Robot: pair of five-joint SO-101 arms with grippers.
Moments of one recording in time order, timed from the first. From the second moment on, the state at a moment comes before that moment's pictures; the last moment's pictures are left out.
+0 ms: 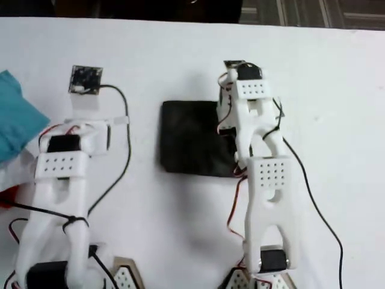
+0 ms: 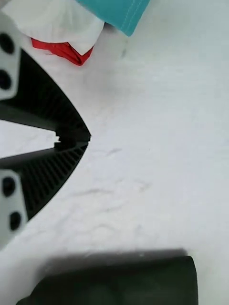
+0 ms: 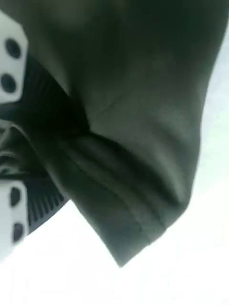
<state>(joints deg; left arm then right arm) -13.5 -27.3 42.7 48.4 -5.5 -8.4 61.4 -55.5 100.0 2.2</state>
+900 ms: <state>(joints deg) -20.6 -27.3 42.7 48.4 -5.5 27.1 63.5 -76.8 74.5 37.8</state>
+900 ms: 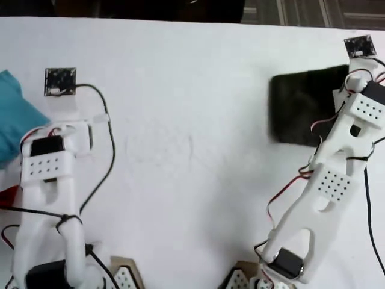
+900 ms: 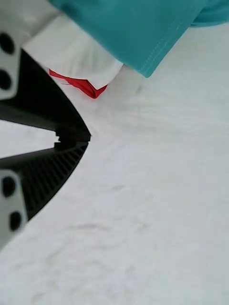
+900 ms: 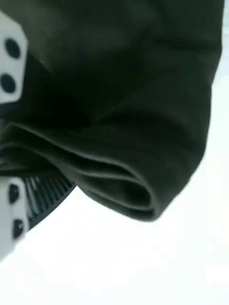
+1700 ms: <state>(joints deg) -23.7 -27.3 29.1 64.5 -5.5 27.0 62.6 -76.9 75.7 38.4</state>
